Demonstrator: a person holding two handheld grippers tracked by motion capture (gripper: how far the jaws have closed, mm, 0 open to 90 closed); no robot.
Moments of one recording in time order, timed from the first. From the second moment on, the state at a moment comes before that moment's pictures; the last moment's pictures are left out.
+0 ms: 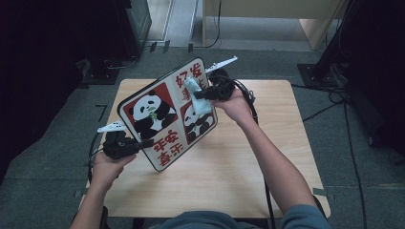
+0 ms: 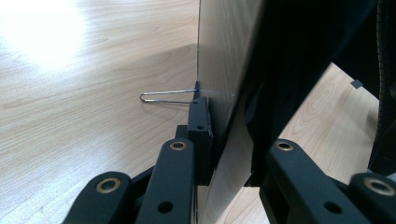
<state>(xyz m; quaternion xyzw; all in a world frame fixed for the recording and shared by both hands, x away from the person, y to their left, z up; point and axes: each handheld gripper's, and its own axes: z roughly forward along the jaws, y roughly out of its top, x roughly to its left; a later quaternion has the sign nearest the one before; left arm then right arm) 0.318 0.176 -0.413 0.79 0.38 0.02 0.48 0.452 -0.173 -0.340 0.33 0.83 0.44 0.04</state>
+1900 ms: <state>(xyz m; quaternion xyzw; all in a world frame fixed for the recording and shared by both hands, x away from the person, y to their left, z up) 0.318 0.177 -0.415 0.79 0.38 0.02 0.48 0.425 -0.190 -0.464 0.37 0.84 0.39 -0.02</state>
